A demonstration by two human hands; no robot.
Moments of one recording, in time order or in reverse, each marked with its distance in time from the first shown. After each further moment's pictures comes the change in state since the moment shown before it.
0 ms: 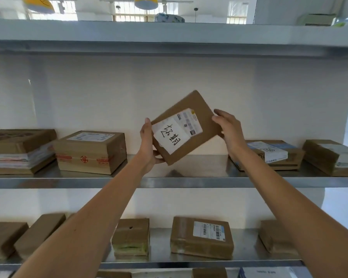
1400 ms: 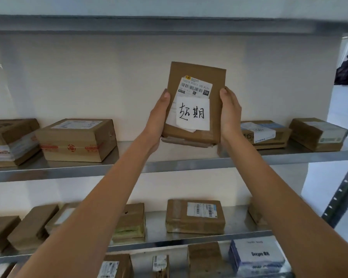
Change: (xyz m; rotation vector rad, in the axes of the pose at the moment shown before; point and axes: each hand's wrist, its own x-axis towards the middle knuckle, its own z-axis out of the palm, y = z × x) left_hand -0.040 0.016 0.052 0.247 -0.289 0.304; right_hand -0.031 -0.010 -0.003 0.345 0.255 0.046
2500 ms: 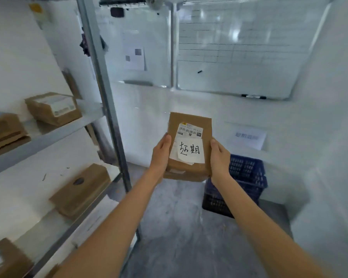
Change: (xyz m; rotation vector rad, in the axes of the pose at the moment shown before) left_hand -0.213 -0.115 0.532 -0.188 -0.928 -0.323; right_hand -0.264 -0.100 -0.510 -0.431 1.229 0.093
